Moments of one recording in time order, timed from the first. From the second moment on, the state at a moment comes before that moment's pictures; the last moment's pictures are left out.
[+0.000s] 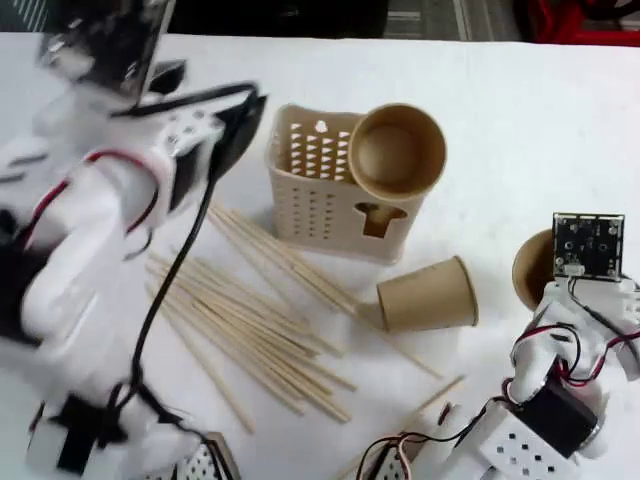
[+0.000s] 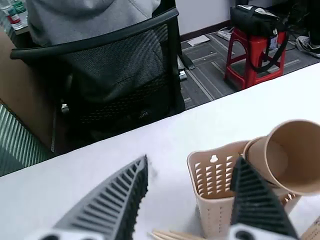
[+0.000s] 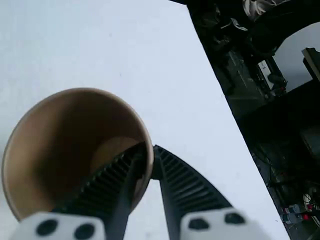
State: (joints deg) left arm 9.9 -14.1 -56.4 102.5 -10.0; right arm 38.2 -76.8 50.7 58.5 37.8
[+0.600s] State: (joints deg) left arm -12.9 -53.9 3.3 87.7 -10.0; right arm 30.1 -75.0 21.4 69.4 29.1
